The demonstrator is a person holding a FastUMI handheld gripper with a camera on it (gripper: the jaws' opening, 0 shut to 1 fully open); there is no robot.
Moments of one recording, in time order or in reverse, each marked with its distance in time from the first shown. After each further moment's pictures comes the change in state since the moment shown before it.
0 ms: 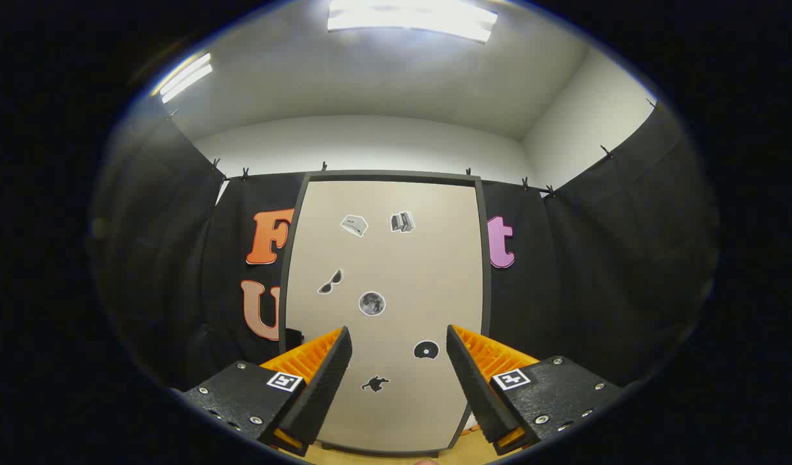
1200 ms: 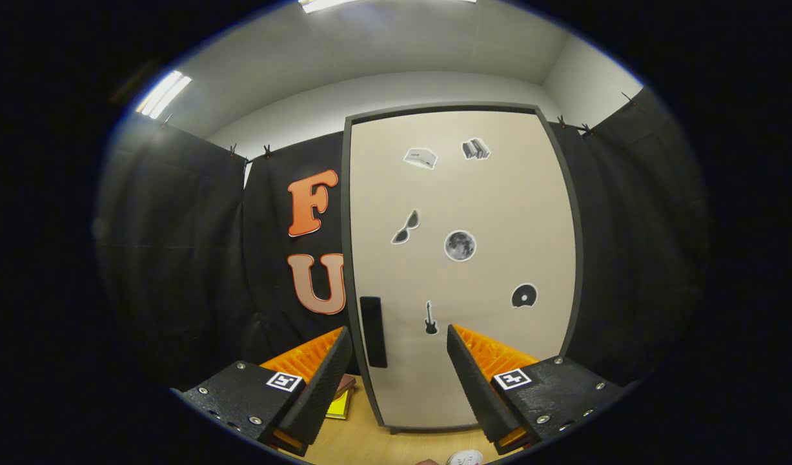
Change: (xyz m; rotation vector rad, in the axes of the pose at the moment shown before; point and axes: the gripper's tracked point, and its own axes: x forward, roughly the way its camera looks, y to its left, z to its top) arm 0.025 0.127 -0.071 0.150 0.273 0.194
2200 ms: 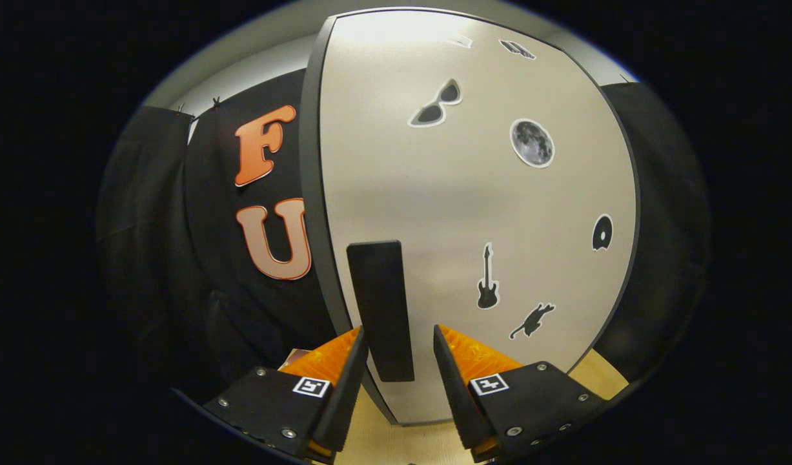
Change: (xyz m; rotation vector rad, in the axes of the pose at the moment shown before) arm 0.134 0.016 -0.087 0.059 0.248 -0.219
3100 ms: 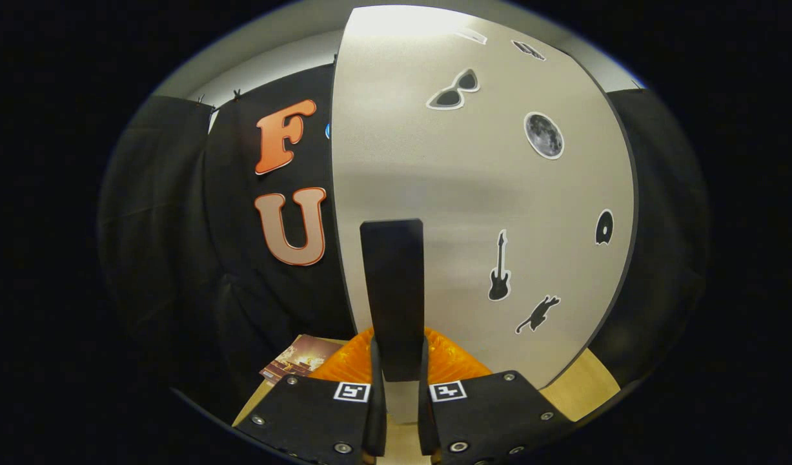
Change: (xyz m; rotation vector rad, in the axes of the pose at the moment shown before) arm -0.037 0.008 -0.008 -0.079 -0.001 0.110
